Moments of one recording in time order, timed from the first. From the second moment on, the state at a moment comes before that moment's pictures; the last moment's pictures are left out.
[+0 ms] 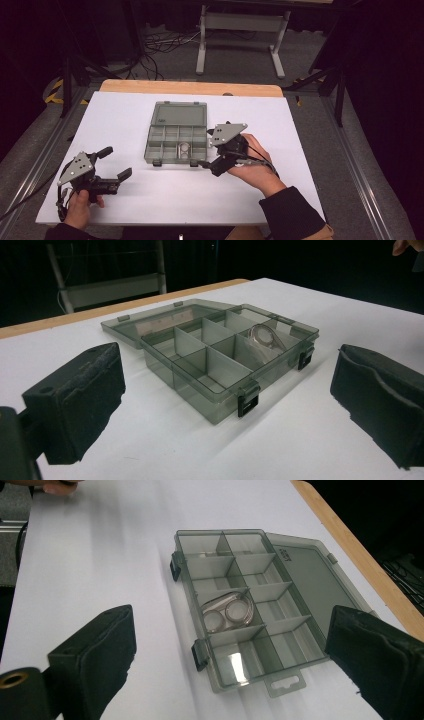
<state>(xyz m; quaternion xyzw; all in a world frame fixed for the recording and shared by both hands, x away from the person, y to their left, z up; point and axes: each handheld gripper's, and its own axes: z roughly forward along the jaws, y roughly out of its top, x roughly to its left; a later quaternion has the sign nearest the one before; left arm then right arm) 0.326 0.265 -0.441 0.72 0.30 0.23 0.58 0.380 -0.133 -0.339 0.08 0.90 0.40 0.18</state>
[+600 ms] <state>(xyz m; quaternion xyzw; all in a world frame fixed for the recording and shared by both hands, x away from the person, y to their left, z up) 0.325 0.265 -0.441 0.72 0.30 0.23 0.58 0.359 -0.180 -0.354 0.14 0.86 0.45 0.18</state>
